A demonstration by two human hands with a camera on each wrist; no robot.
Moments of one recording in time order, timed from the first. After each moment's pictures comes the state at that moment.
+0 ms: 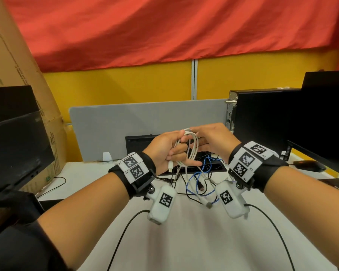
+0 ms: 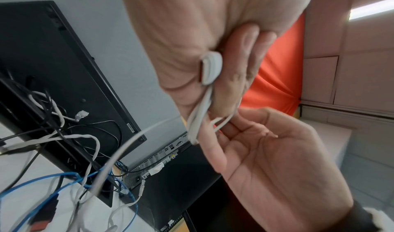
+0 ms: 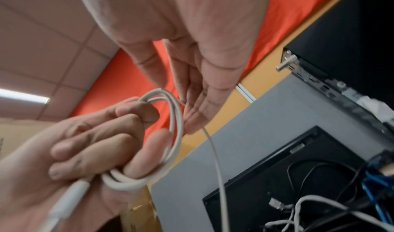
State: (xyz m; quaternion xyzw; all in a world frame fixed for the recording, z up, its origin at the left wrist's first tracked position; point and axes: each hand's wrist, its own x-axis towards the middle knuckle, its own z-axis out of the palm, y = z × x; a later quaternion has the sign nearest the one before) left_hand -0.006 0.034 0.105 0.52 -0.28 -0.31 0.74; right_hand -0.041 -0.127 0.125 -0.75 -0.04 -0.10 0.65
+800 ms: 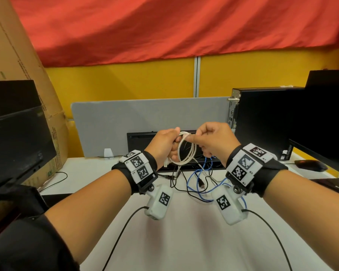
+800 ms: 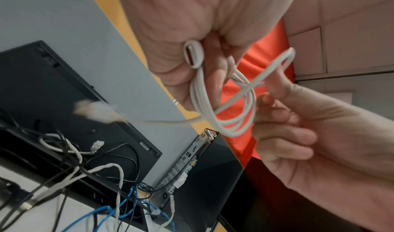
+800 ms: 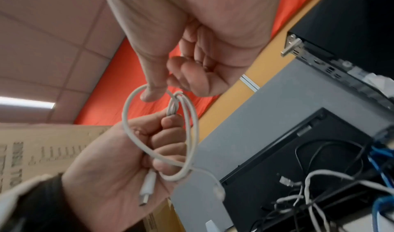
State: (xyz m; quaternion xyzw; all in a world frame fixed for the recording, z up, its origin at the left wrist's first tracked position) left_hand 0.001 0.035 0.096 0.66 -0.23 -0.10 0.71; right_hand -0.050 -0.119 0.114 -0.78 -0.03 -0.18 0.60
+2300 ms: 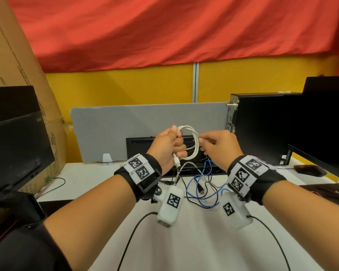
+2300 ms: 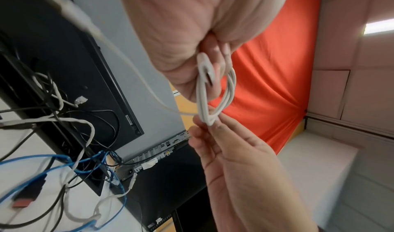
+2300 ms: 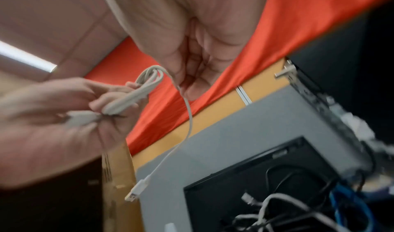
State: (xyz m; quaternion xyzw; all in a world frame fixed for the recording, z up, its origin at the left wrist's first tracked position) left_hand -0.004 0.020 0.105 0.49 -0.20 -0.14 0.84; right_hand -0.032 -0.142 0.096 -0.87 -0.06 -0.31 0.39
